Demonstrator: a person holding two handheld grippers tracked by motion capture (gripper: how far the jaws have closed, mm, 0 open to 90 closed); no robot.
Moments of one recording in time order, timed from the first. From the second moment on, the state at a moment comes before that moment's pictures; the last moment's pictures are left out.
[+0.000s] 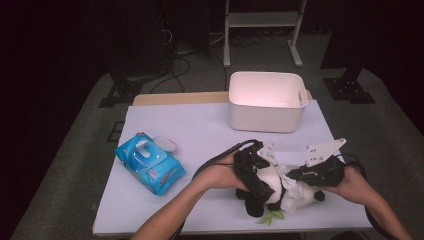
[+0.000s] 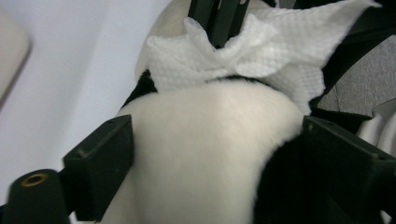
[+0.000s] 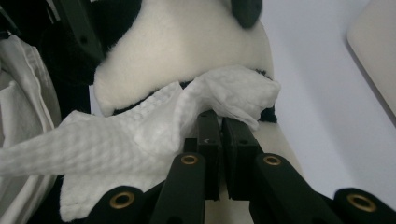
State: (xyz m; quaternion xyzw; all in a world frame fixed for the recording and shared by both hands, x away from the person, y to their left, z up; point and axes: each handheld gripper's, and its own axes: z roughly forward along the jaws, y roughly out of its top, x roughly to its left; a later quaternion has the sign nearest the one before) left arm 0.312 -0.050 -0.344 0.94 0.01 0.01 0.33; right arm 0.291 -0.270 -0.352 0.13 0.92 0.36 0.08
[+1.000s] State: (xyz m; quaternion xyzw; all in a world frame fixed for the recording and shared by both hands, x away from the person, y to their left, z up) left arm 0.354 -0.016 -0.344 0.94 0.02 0.08 0.34; right arm 0.351 -0.233 -0.349 0.13 0.92 0.37 0.08
